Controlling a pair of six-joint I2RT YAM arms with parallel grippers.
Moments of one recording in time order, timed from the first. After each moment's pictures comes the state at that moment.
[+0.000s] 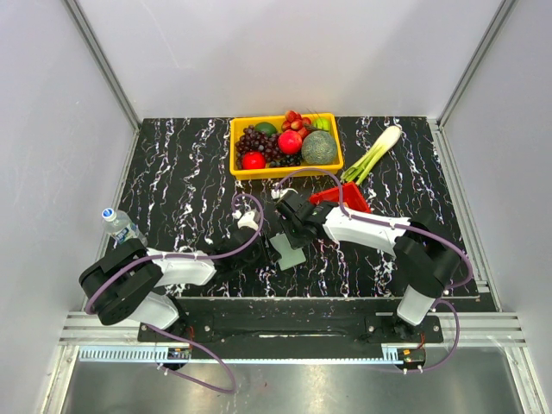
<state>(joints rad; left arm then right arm) -0.87 1.43 0.42 0.33 -0.09 -0.92 0.90 1.72 1.13 -0.48 0.12 0.37</state>
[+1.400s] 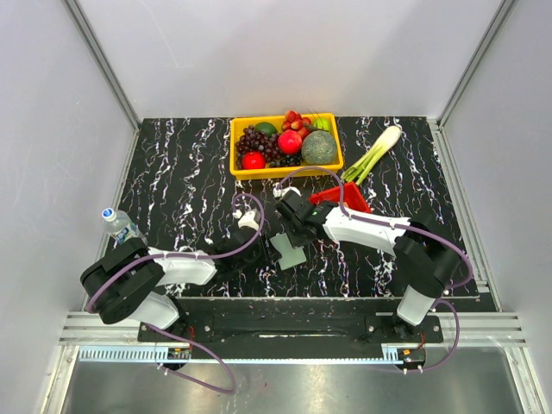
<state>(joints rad) -0.87 1.43 0.42 0.33 -0.08 -0.92 0.90 1.72 1.13 -0.48 0.17 0.39</state>
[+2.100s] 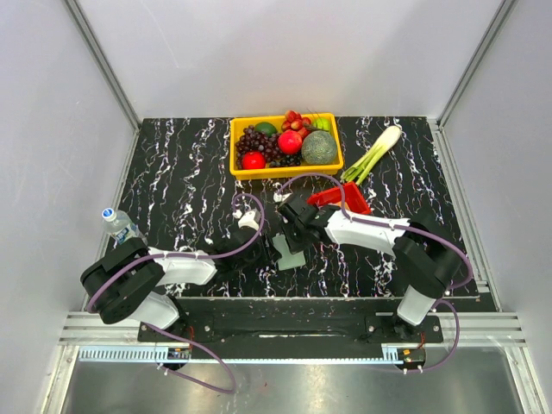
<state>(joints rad) -0.87 1.44 0.42 0.34 -0.08 -0.92 0.89 1.72 1.07 -0.42 0.02 0.42</state>
